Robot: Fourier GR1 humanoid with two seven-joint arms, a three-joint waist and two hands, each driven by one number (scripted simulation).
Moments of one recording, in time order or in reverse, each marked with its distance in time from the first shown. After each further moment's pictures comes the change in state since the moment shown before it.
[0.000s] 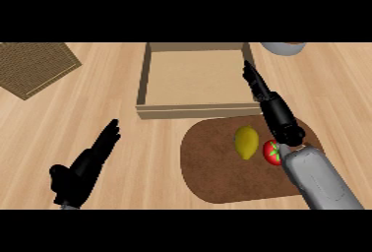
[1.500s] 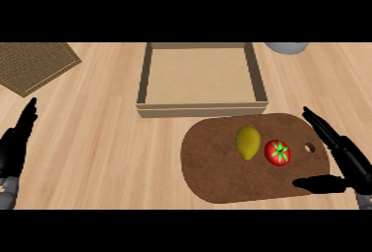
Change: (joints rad) left arm -0.112 0.190 0.291 0.283 -0.211 0.114 -0.016; right arm 0.383 -0.354 -0.067 -0.094 0.326 -0.047 -0.218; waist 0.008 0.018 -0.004
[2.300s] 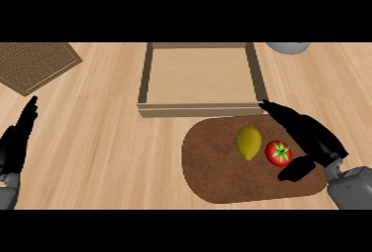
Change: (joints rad) left arm -0.029 -0.039 0.055 0.058 -0.044 -0.048 -0.035; right arm -0.230 0.041 0.147 -0.117 0.235 0.347 0.591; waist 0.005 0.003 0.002
